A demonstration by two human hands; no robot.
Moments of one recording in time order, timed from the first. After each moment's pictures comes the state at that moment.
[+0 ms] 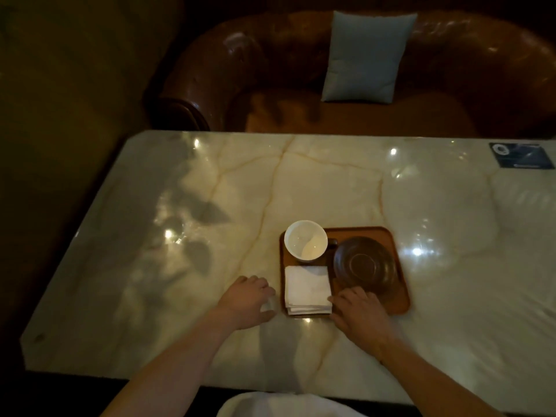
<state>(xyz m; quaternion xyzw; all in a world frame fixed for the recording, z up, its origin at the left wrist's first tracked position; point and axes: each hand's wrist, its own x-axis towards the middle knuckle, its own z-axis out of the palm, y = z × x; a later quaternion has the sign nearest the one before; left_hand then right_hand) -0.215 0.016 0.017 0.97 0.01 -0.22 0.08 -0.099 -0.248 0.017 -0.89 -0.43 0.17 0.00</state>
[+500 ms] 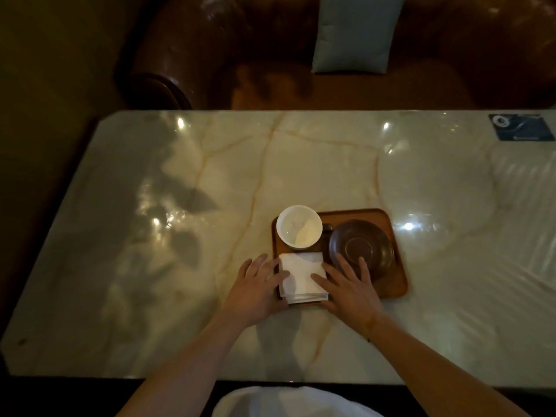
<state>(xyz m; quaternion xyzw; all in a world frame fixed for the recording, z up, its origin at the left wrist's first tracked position) -0.208 -0.011 -0.010 0.99 0.03 -0.13 0.10 -0.088 -0.235 -0.011 -0.87 -0.45 0.18 -0.10</state>
